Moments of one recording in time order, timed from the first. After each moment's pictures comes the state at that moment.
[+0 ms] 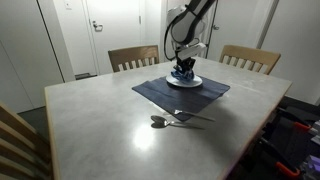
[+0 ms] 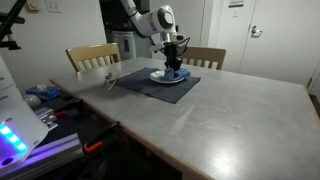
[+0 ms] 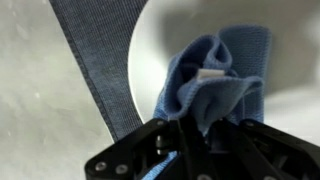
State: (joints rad) arm 0.21 0.74 -0.25 -1.74 -0.21 2.34 0.46
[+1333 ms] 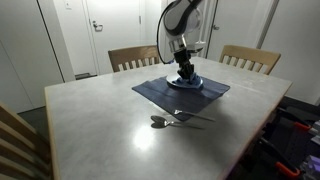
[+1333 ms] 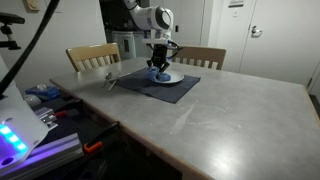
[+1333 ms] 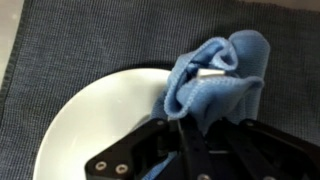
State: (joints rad) arm 0.03 0.73 0.02 -1.69 -0.10 1.96 -0.13
